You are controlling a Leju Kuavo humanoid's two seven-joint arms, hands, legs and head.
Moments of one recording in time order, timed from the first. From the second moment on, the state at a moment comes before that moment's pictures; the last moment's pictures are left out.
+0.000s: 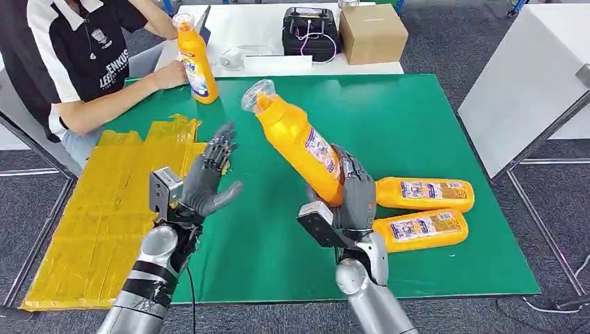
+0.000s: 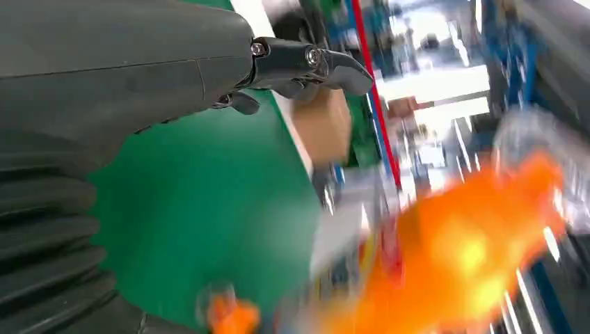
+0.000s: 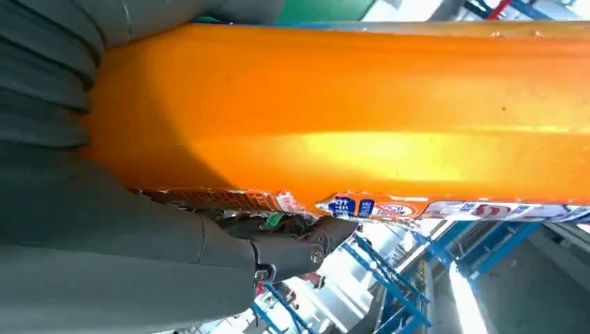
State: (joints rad) left arm -0.35 -0.17 -0.15 -1.23 -0.11 -0.32 -0.42; right arm -0.26 0.22 0.34 -1.18 0.67 -0.57 -0.34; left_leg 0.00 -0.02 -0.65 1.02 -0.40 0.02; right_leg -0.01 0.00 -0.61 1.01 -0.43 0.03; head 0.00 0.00
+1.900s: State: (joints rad) left arm -0.44 -0.21 -0.32 -1.06 -0.39 0.12 -0.40; right arm -0.34 0.31 0.47 -0.93 0.48 -0.12 -0.44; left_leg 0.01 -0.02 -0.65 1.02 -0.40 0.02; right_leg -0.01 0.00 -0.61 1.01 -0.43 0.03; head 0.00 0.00
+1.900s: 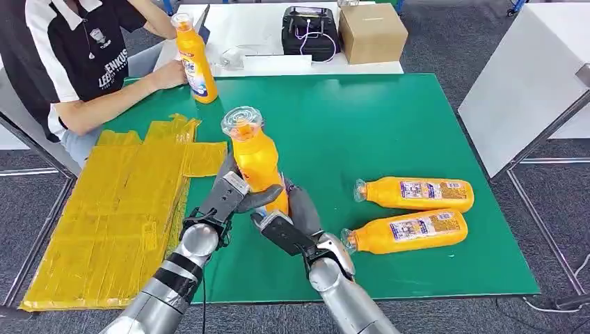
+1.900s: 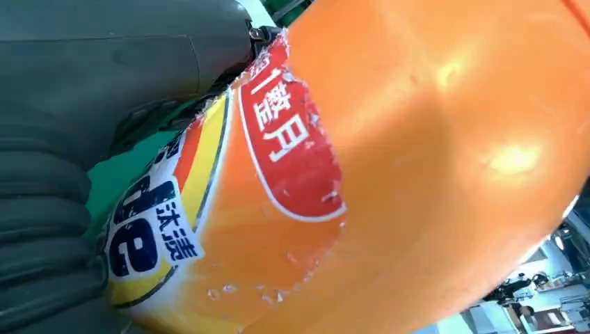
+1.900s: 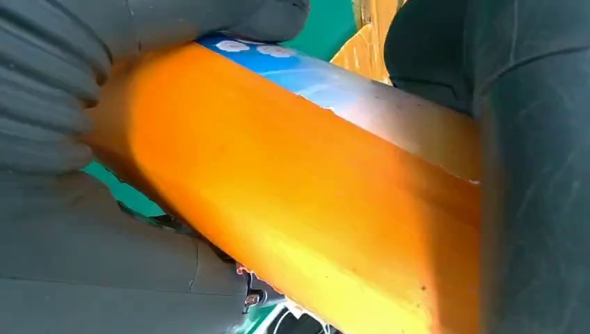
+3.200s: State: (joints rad) left arm -0.48 -0.16 -0.18 -1.08 -0.41 0.30 -0.38; right arm -0.17 0.26 0.49 -1.19 0.39 -0.12 -0.50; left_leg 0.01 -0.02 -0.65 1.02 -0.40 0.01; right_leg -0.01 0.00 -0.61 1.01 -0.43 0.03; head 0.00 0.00
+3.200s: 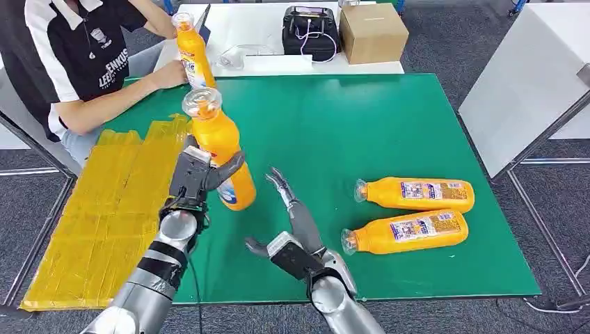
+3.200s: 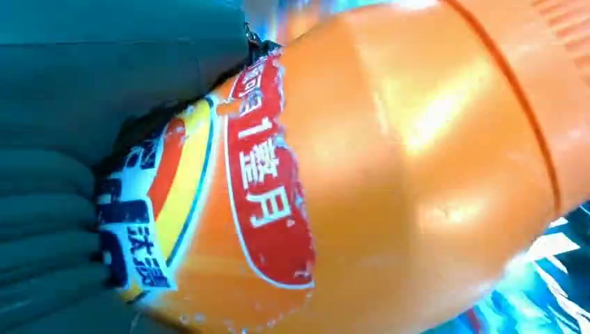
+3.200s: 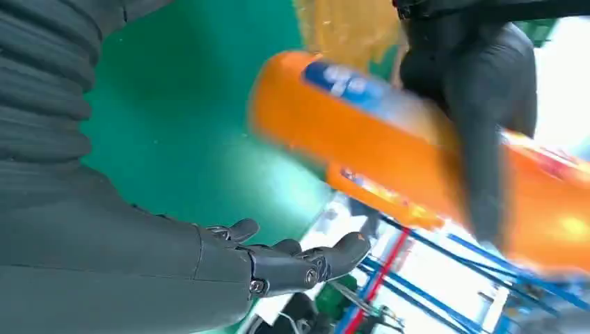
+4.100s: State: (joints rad) left arm -0.52 0.11 -0.26 -0.55 -1.56 0.69 0.10; right arm -0.04 0.11 0.45 -1.62 0.23 -0.06 -0.55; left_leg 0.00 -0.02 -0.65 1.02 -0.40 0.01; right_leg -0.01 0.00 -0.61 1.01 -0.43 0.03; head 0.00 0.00
